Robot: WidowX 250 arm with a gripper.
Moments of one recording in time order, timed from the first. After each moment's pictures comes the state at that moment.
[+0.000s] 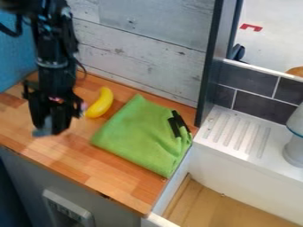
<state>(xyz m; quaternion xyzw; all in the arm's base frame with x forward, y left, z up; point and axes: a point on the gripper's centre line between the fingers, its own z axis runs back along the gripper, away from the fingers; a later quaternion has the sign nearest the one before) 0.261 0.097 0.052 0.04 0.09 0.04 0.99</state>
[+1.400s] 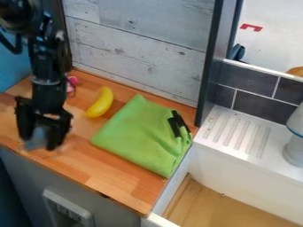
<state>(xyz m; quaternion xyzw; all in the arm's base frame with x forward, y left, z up) 0.261 0.130 0.018 0.05 0.12 0.07 0.99</state>
